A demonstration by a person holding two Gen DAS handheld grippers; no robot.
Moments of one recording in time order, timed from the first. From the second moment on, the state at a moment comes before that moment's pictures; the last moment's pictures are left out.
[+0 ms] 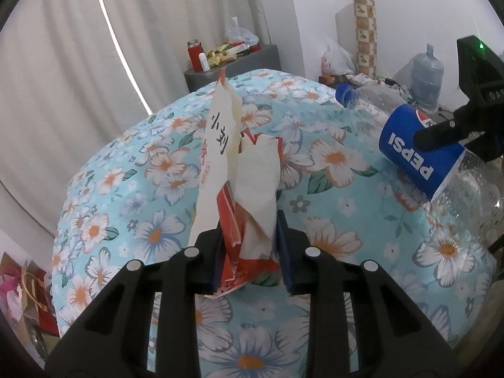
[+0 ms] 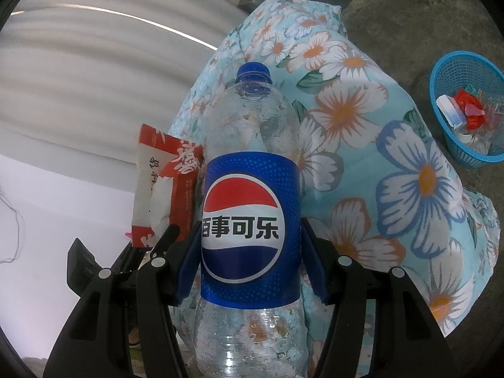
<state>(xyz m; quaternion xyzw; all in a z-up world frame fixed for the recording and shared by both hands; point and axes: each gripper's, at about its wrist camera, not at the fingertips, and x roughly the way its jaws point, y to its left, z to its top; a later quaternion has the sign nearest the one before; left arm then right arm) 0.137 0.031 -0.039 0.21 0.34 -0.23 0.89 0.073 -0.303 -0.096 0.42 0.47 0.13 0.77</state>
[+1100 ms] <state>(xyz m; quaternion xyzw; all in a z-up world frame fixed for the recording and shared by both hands) 0.128 0.043 -0.015 0.17 0.32 -0.22 0.90 0.072 -0.307 -0.094 0.43 0.46 0.14 0.76</state>
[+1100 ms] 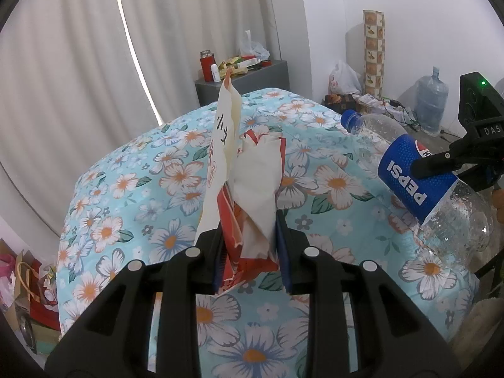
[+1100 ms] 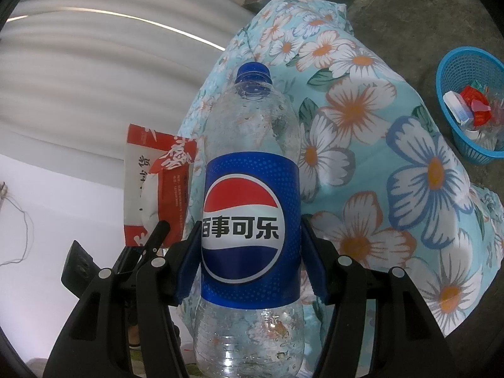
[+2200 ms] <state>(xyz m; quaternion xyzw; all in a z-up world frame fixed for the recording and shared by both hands) 0.123 0.040 -0.009 0.18 0.32 -0.22 0.91 0.072 -0.309 -0.092 0.43 0.46 0.15 0.76</state>
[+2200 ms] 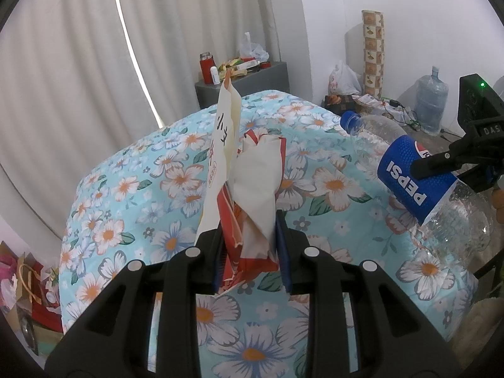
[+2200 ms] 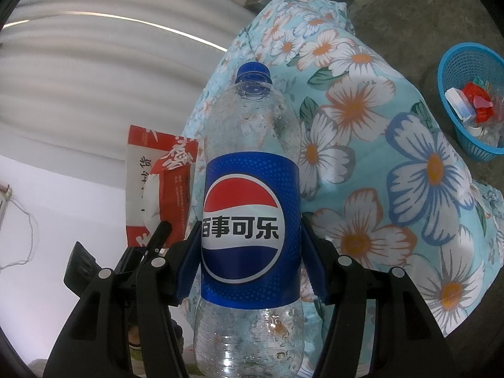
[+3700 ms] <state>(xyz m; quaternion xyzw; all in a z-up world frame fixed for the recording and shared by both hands) 0.196 -0.325 -0.027 0.16 0.45 -0.50 0.72 -0.043 -0.397 -0.183 0.60 0.30 -0.10 0.73</state>
